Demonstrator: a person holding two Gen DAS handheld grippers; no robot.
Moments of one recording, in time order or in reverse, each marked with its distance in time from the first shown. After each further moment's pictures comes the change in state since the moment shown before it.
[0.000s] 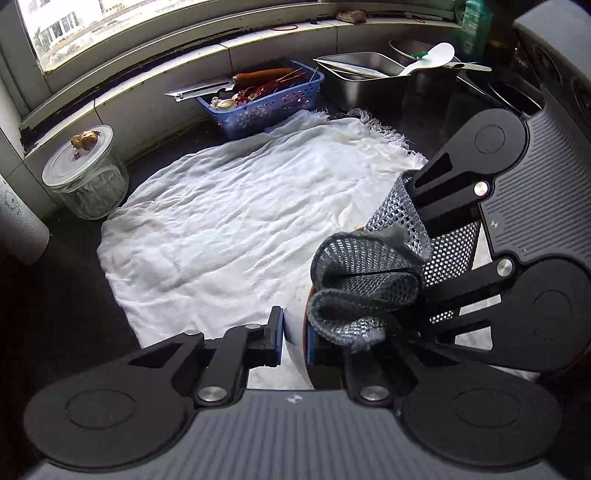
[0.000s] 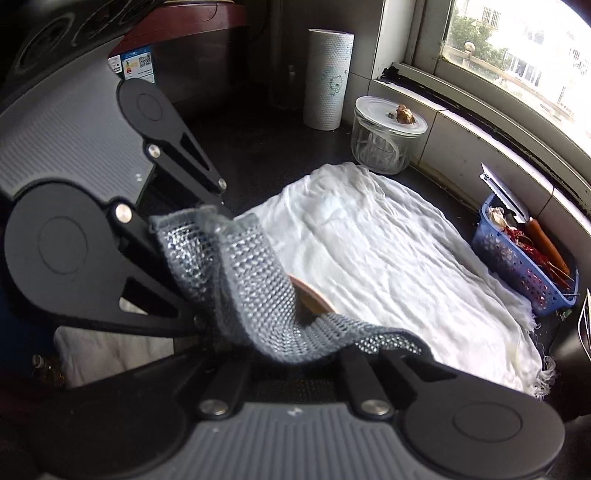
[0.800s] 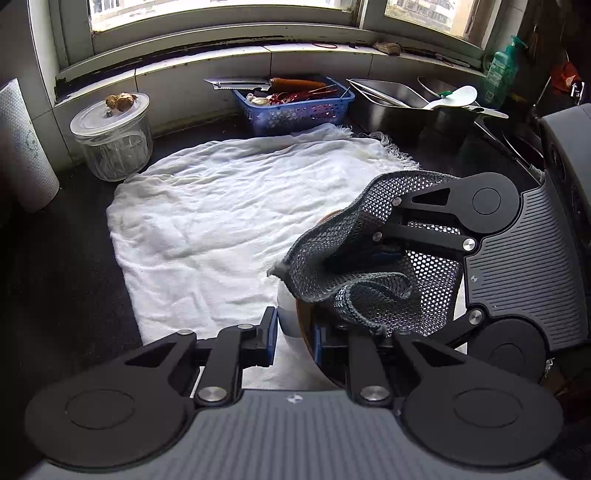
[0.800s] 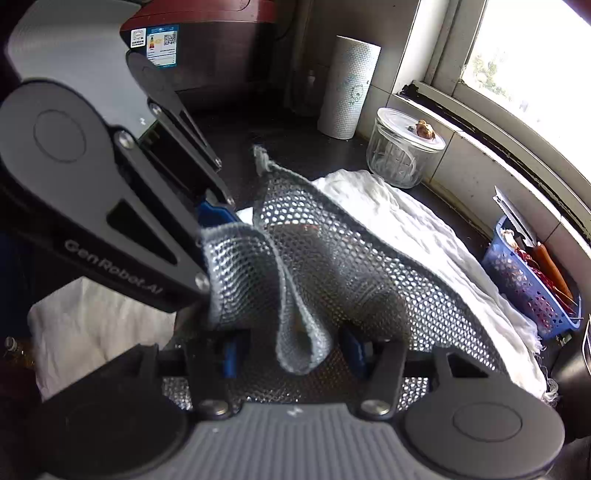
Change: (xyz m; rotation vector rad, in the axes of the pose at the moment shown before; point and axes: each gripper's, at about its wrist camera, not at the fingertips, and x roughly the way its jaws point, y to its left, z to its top) left arm -0.004 0.010 -0.029 -0.098 -0.072 -0.011; right arm 0.017 0.026 -0.014 -0.130 -0.077 -0.059
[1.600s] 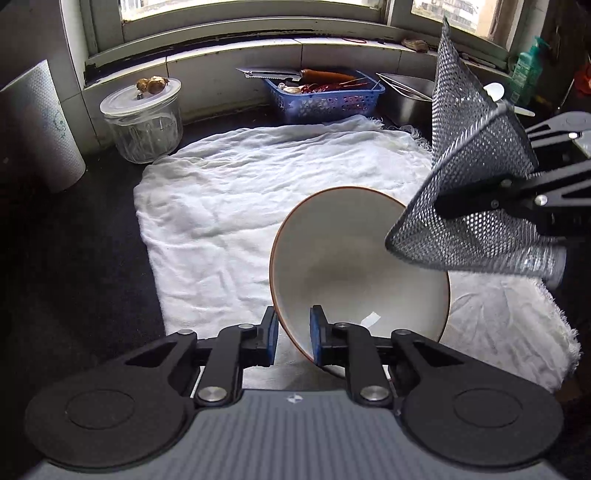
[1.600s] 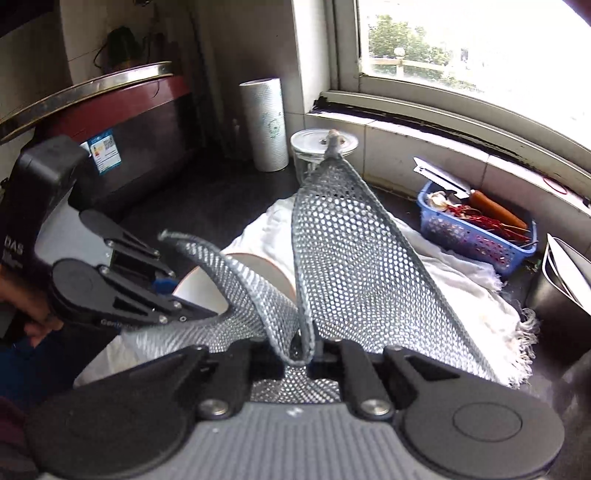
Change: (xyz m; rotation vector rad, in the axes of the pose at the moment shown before) left arm 0.005 0.000 -0.019 0.011 -0.018 0.105; right arm -0.068 -0.069 -0.018 0.377 -0.086 0.037
